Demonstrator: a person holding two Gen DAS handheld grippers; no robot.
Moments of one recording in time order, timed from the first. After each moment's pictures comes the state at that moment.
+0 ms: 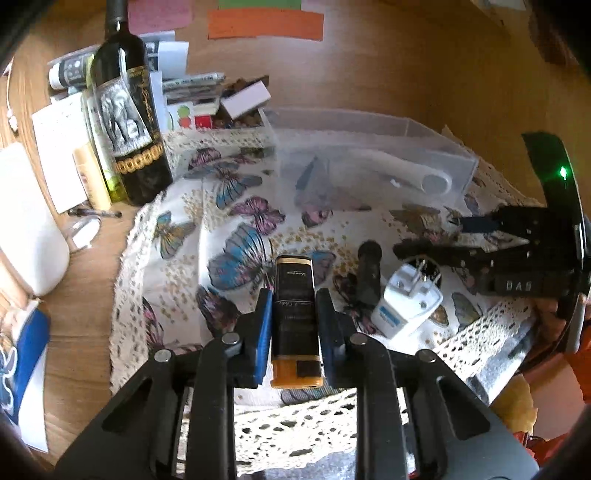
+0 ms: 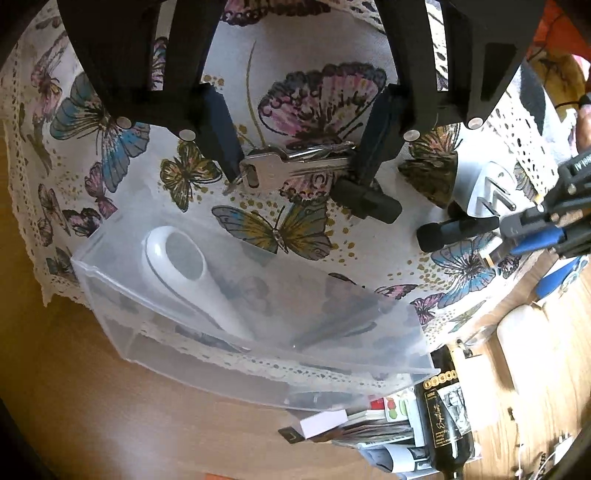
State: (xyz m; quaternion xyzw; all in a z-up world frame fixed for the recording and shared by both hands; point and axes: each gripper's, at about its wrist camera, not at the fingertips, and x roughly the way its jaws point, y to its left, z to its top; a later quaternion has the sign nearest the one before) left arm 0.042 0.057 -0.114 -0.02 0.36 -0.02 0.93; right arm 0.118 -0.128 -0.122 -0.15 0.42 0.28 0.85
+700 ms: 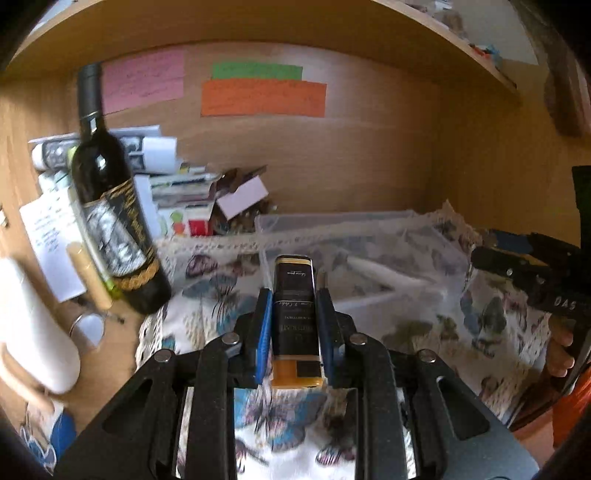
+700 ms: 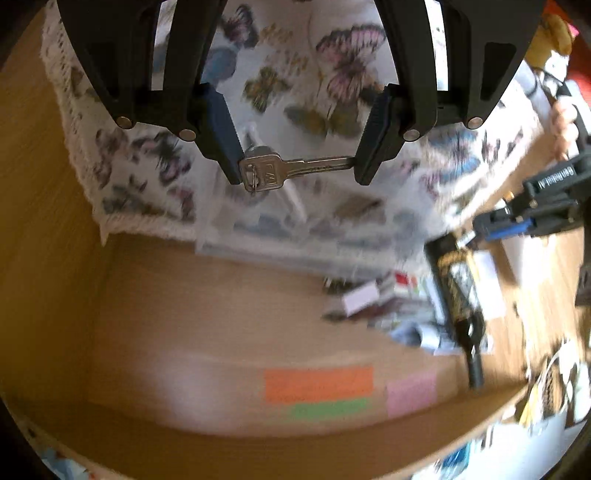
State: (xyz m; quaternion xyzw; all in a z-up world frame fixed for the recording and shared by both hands) left arm 0.111 0.058 -0.032 -0.03 0.29 -0.02 0.96; right arm 0.135 -0.168 -0.023 -0.06 0.29 0.26 0.92
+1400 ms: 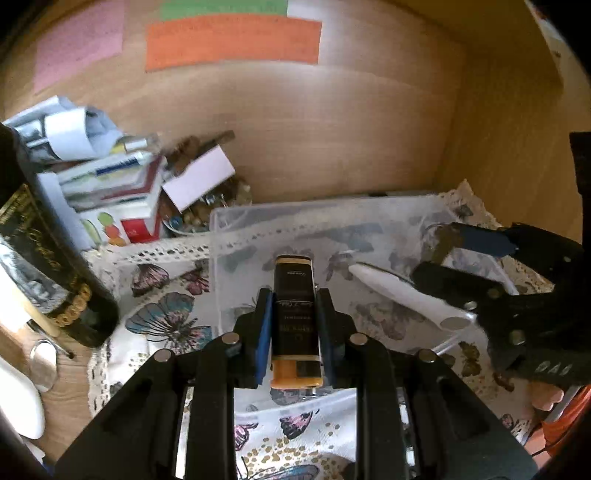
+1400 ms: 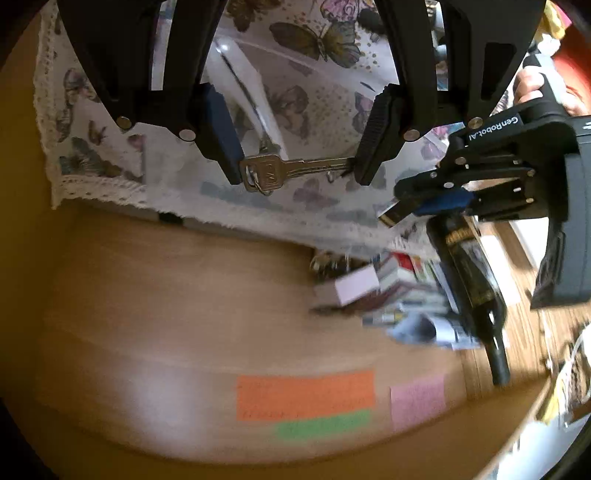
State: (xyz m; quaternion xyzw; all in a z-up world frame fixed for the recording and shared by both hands) left arm 0.213 0.043 -0.063 -0.03 0.37 -0.05 0.93; right arm 0.210 -0.110 -0.047 -0.08 0.34 0.29 0.89
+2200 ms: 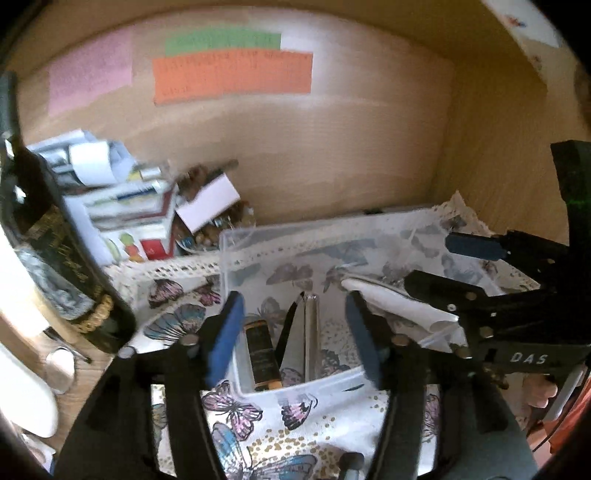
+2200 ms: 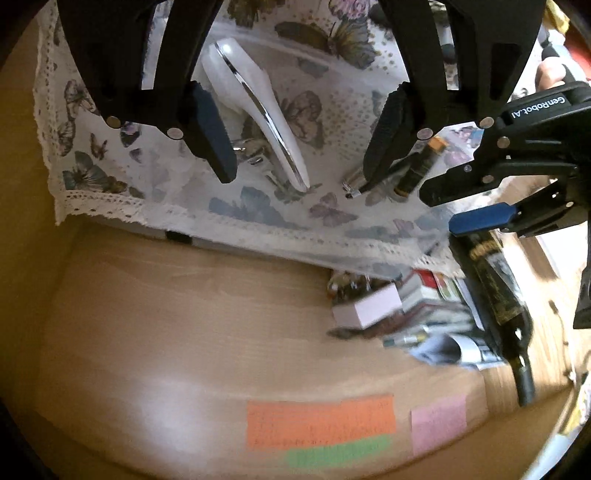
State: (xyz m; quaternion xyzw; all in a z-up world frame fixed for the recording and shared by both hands) left arm 0.183 0.040 -0.037 -0.01 0.32 -0.04 0.95; right arm 0.209 -0.121 -0.043 -0.08 0.35 0.26 0.90
